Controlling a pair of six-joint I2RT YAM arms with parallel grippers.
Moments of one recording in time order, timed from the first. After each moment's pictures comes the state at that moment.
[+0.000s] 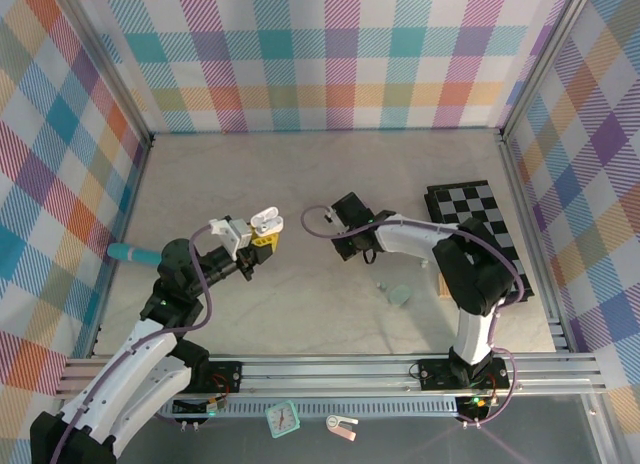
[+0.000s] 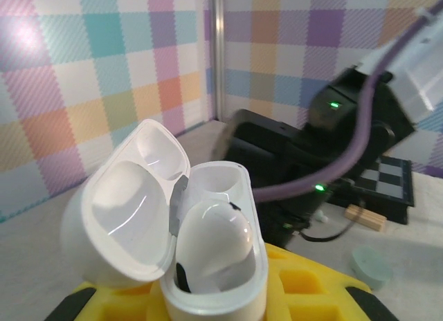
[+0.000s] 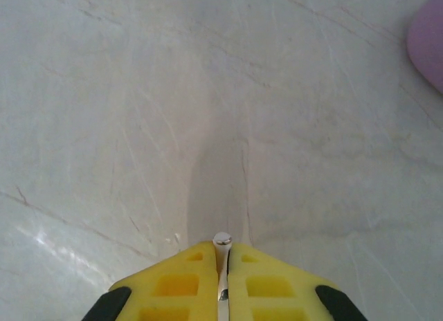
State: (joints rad) left arm -0.38 0.65 0.44 0.20 0.50 0.05; right arm 0.70 1.82 1.09 -0.33 0.08 0.04
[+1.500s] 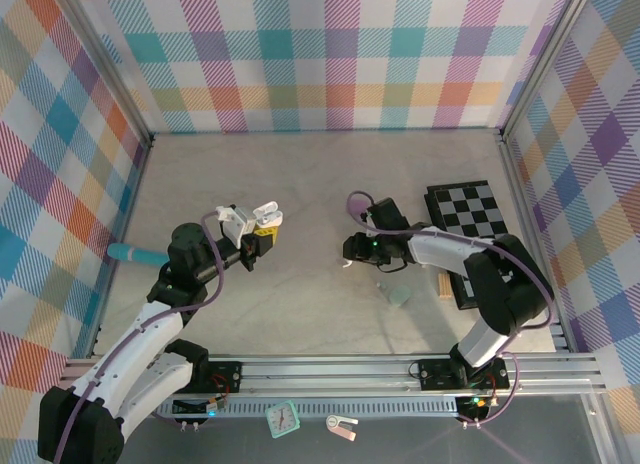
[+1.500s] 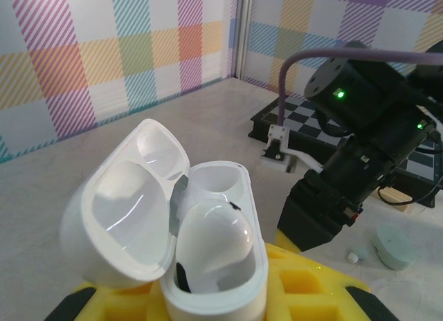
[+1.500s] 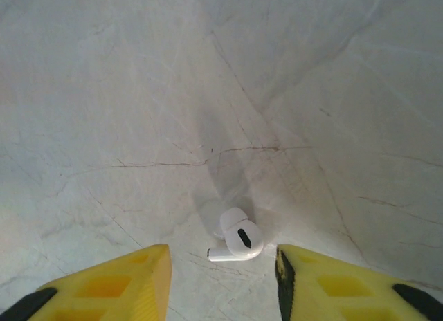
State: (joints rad) left arm -0.33 0.81 0.49 0.16 0.52 0.04; right arm 0.56 1.65 0.86 -0.23 -0.33 0.63
